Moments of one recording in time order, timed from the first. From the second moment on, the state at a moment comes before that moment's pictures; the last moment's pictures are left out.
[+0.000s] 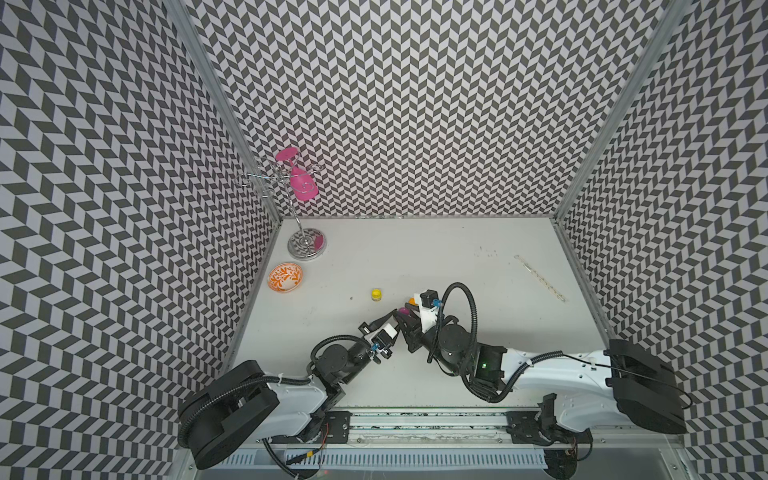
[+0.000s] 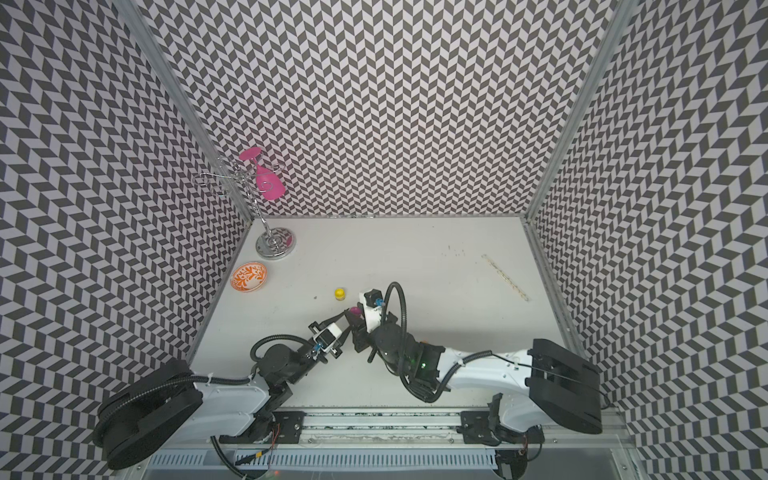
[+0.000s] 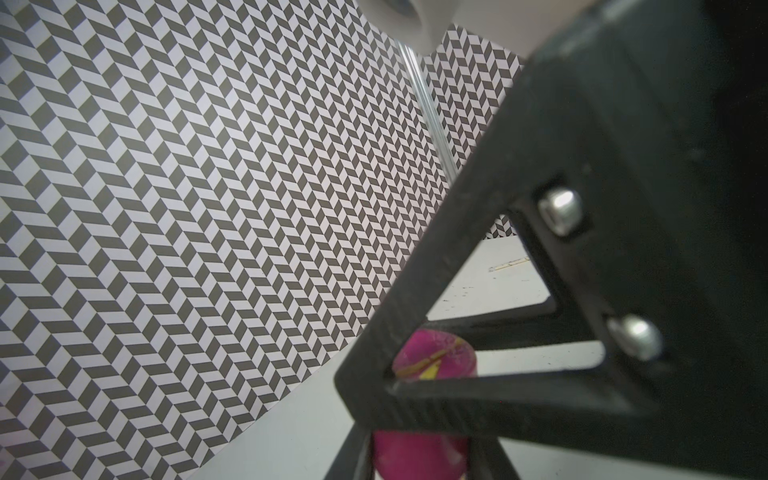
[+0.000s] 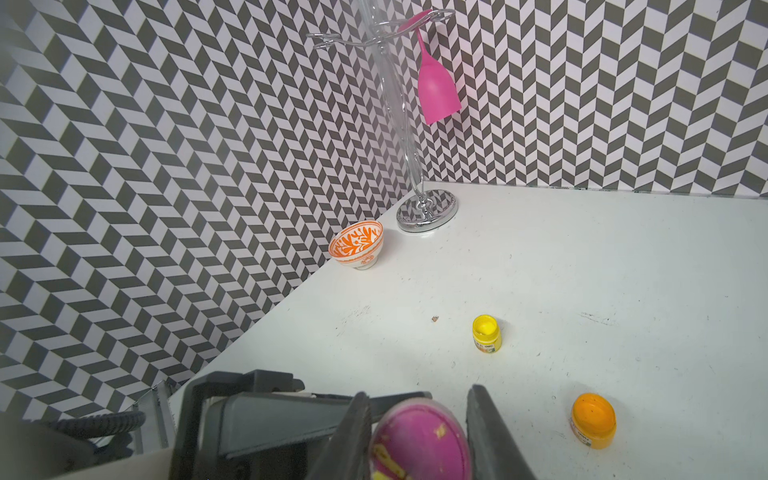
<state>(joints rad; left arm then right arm) -0.84 1.20 0.02 1.35 -0.06 0.45 1.23 1.40 0.69 0.54 0.46 0.38</state>
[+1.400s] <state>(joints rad) -0.82 1.25 0.07 1.41 0.00 0.39 0.73 1.41 0.72 0.33 0.44 0.16</state>
